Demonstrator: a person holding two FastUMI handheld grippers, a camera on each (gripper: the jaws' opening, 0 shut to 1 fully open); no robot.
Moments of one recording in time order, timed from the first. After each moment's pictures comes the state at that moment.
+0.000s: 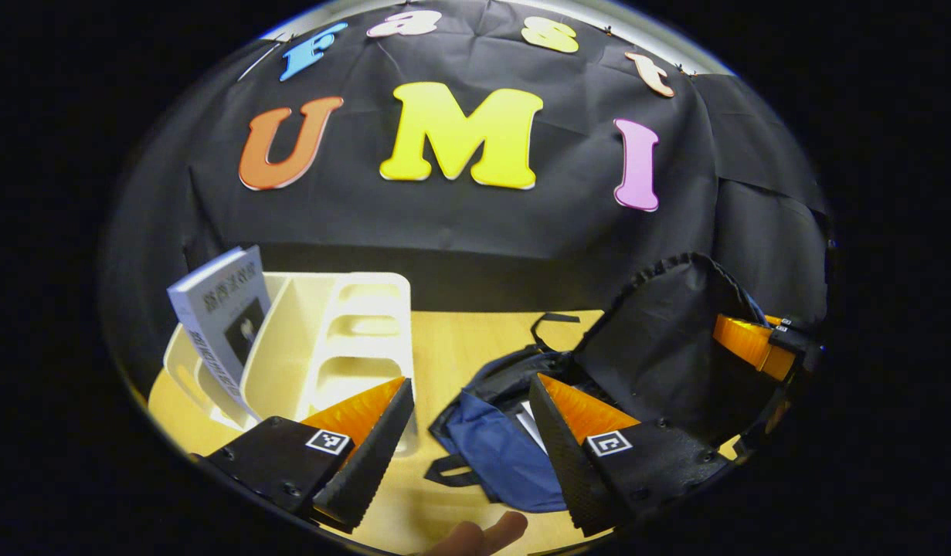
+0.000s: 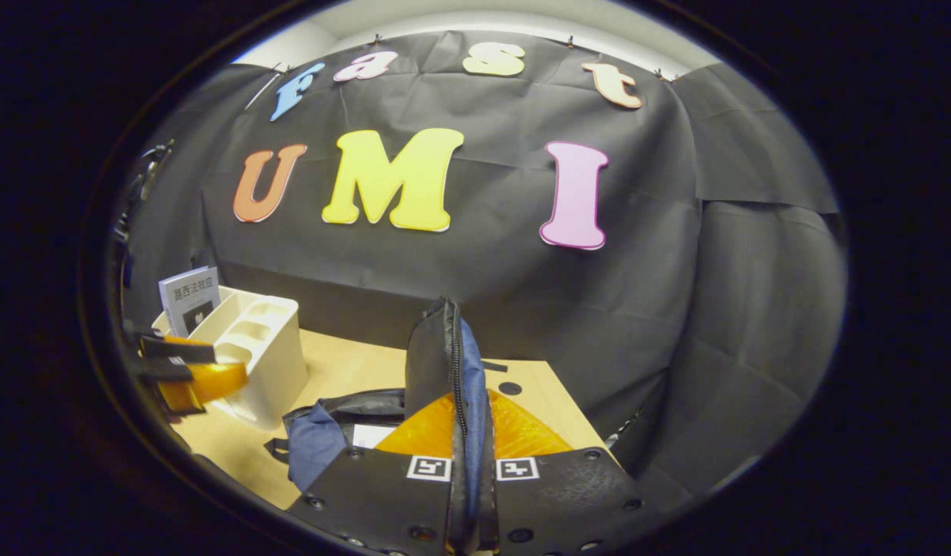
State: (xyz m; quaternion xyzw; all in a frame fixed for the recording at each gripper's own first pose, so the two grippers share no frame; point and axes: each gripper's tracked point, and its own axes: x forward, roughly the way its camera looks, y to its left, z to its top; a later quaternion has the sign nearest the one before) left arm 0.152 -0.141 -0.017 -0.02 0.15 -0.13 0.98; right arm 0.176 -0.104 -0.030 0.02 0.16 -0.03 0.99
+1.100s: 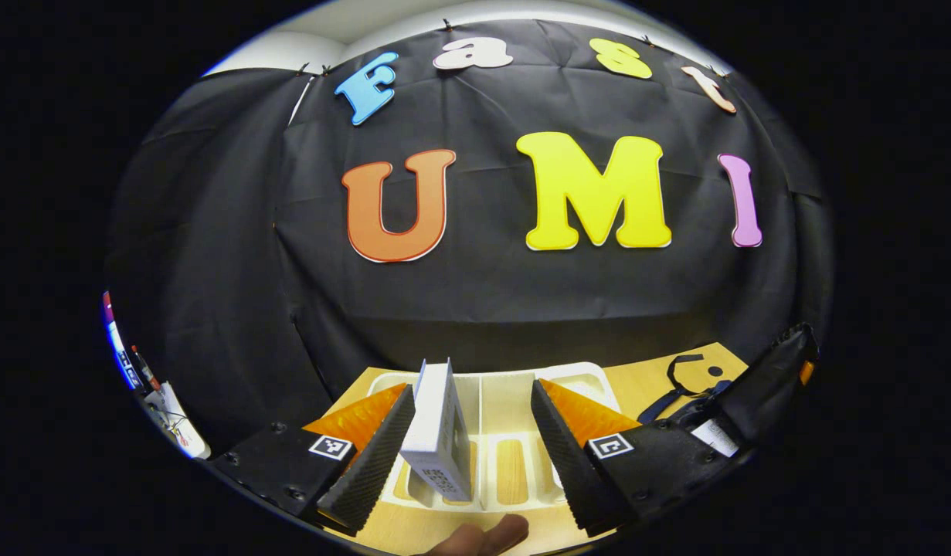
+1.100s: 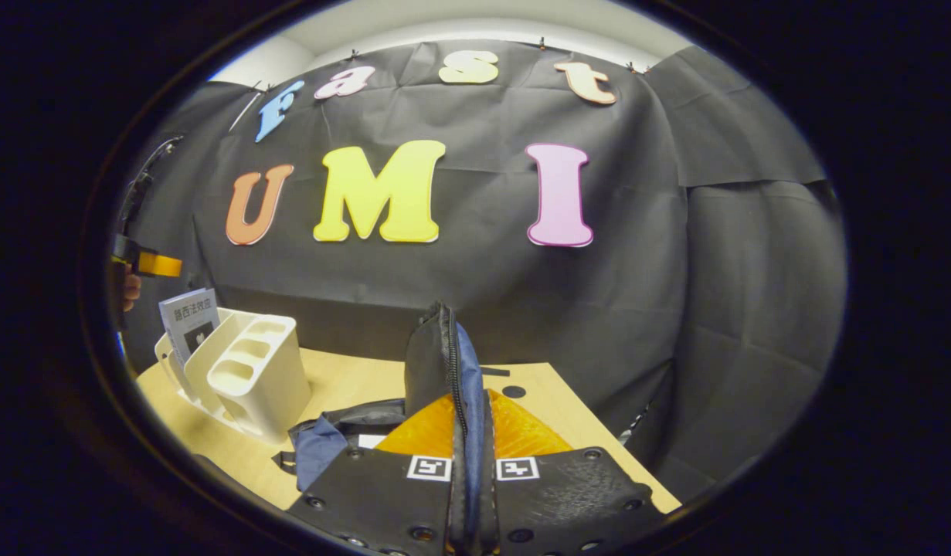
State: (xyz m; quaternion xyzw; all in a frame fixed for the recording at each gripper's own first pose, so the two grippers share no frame) left arm 0.238 0.062 0.061 0.04 0.12 0.01 0.99; right arm 0.174 -0.102 -0.039 0.05 0.14 -0.03 0.99
